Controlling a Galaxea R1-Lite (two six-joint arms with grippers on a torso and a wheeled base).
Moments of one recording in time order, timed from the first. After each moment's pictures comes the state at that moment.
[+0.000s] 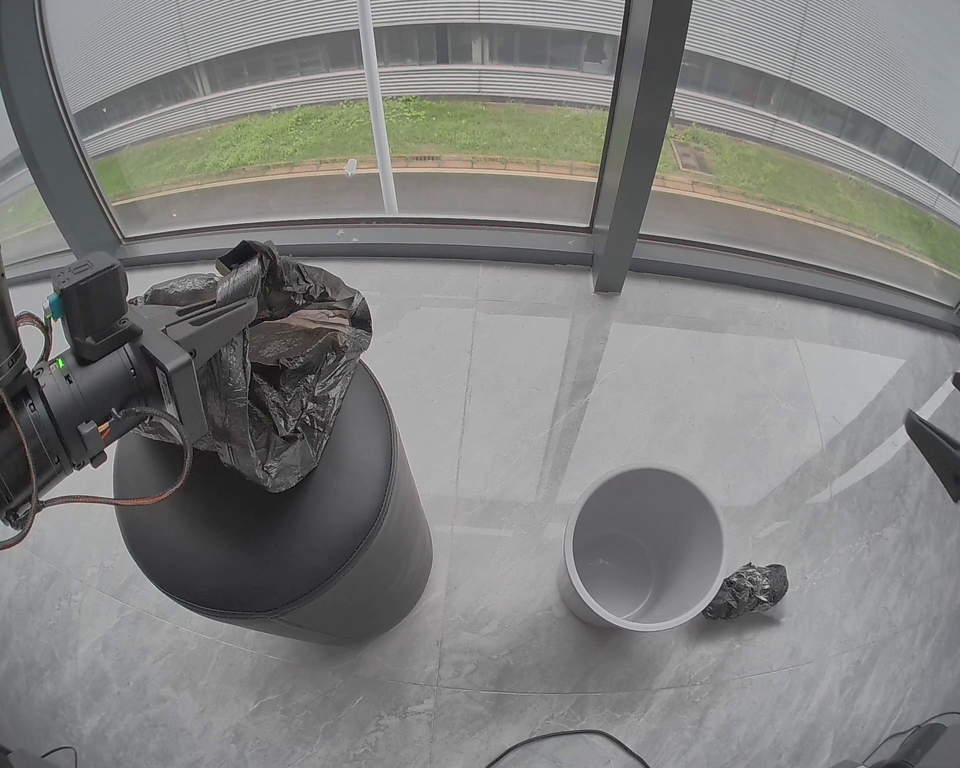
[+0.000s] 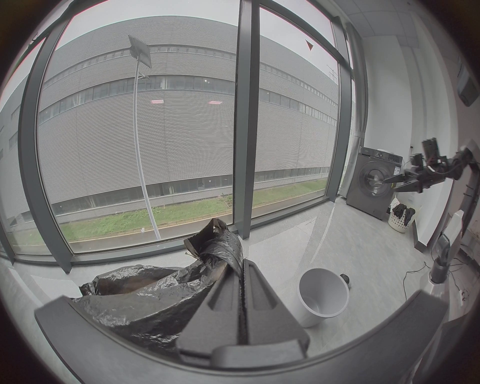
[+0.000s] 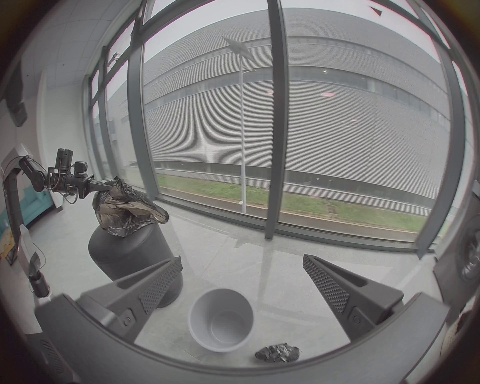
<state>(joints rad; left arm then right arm) -0.39 1.28 -0.78 -0.53 -0.16 0.22 0.17 0.79 -0.53 -0.27 0.09 -0.12</state>
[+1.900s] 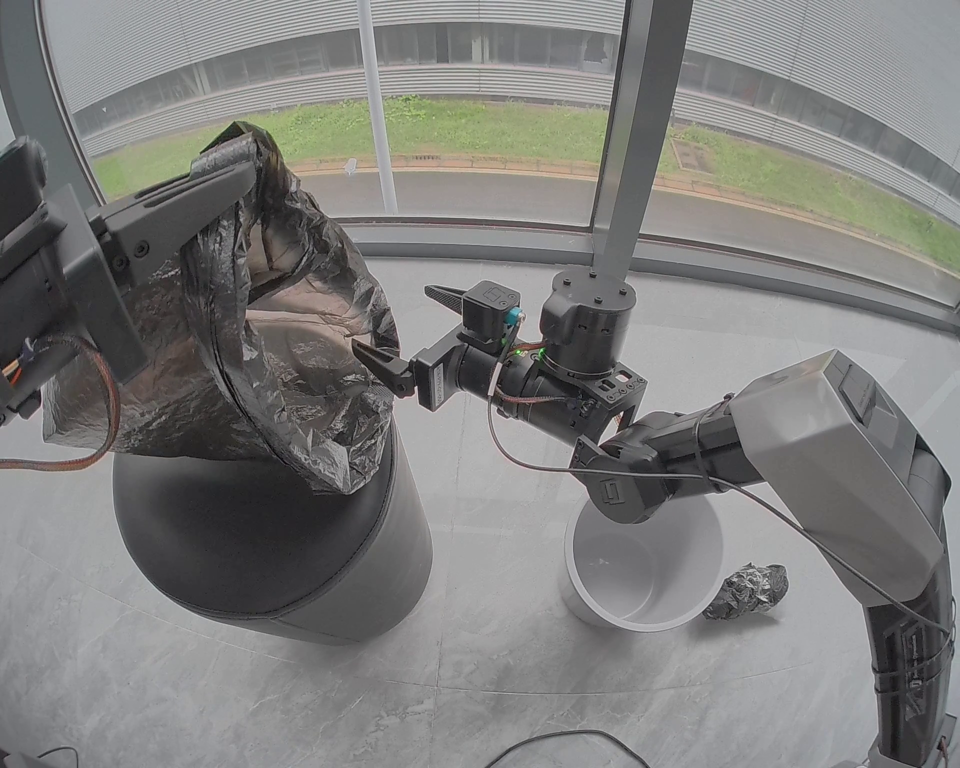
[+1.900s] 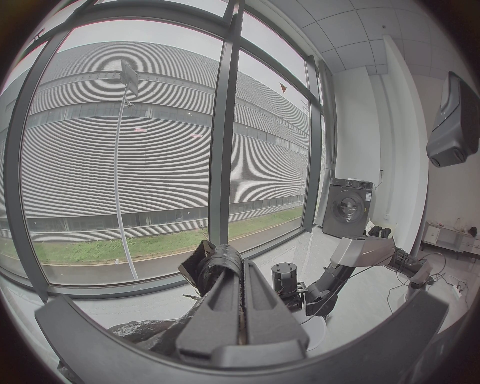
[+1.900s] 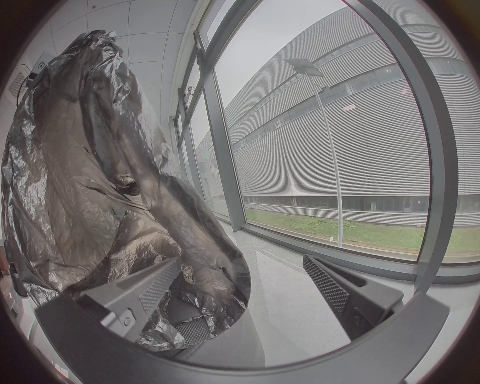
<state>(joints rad) -0.57 1.18 -0.92 -0.49 -0.20 0.23 0.68 2.36 -1.67 -0.90 0.28 -0.13</state>
